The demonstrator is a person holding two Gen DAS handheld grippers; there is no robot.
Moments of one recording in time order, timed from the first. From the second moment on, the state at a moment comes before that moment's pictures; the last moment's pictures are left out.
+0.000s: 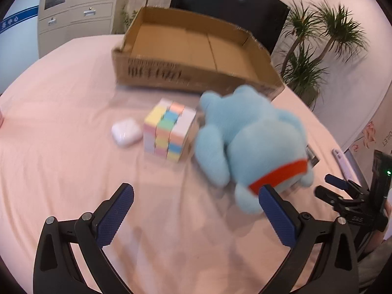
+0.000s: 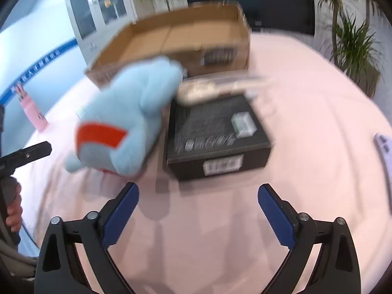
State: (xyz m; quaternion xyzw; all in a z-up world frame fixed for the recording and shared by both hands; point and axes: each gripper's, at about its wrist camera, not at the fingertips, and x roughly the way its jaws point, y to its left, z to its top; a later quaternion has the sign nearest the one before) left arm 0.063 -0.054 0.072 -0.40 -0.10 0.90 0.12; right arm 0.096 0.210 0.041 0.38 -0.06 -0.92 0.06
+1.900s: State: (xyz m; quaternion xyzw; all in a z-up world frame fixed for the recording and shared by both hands) left arm 0.023 0.010 0.075 -0.45 -0.17 0.83 0.28; right arm 0.057 0.120 0.052 0.37 -0.03 -0.90 0.22
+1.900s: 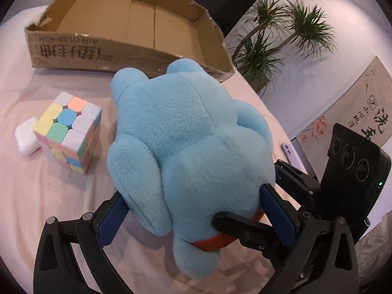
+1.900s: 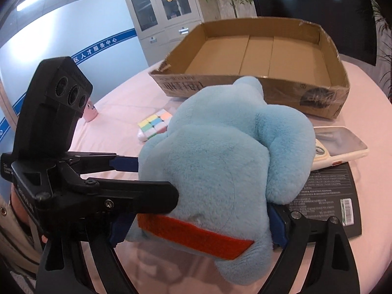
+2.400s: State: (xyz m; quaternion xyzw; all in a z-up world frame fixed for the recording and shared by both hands) left arm 0.024 -0.003 0.141 -0.36 -0.15 0.88 0.28; right arm 0.068 0.093 0.116 0.28 0.02 -0.94 0.20
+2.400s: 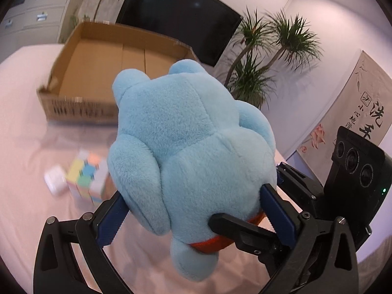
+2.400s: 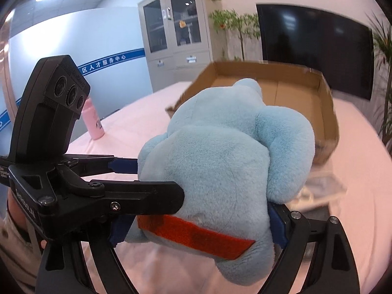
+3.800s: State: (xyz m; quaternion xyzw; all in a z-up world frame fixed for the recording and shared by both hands) left arm -0.202 0.000 0.165 -0.35 -0.09 0.90 0.25; right arm -0.186 0.102 0.144 0.27 0.01 -0.94 0.20
